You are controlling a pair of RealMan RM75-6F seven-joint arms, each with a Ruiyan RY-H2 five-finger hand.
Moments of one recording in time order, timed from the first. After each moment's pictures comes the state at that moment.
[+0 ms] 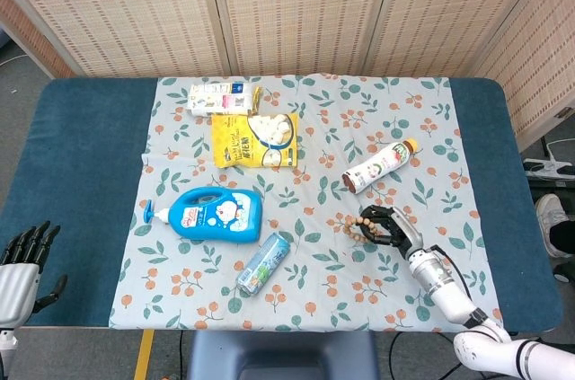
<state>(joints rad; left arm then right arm) -0.06 -1.16 -0.02 -1.54 1.51 1.50 0.11 0.48 -1.43 0.18 -1.45 -1.37 0.79 1.22</state>
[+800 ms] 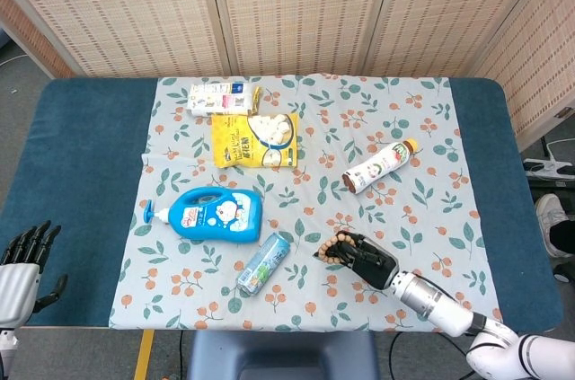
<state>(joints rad) -0.06 -1.16 -0.02 -1.53 1.51 1.50 0.10 0.60 -1.41 -0.06 -1.42 -1.81 0.99 2.31</state>
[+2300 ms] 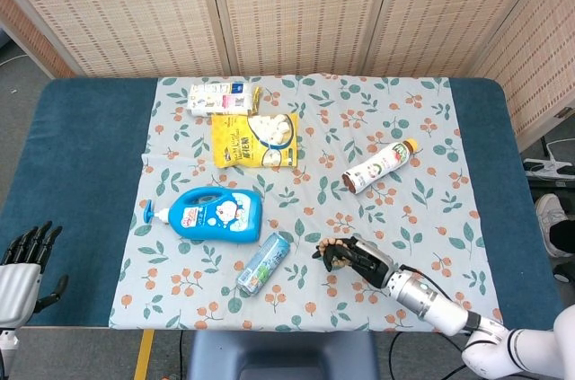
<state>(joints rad) -0.06 -1.16 -0.02 -1.54 1.51 1.50 0.10 0.68 -1.46 -0.18 -1.38 -1.71 1.09 1.82</state>
